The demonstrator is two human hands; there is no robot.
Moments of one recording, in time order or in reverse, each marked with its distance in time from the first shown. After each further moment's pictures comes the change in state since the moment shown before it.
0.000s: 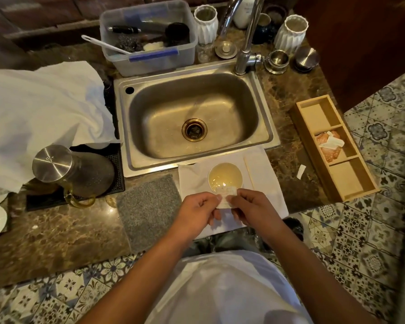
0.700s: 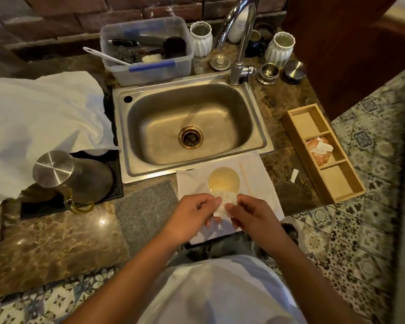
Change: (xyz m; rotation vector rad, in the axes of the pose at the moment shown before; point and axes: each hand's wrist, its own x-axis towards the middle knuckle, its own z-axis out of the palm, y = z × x) left_hand -0.008 0.004 -0.020 0.106 -0.127 0.194; right_hand -0.029 -0.001 0.004 -0.163 0.020 -0.216
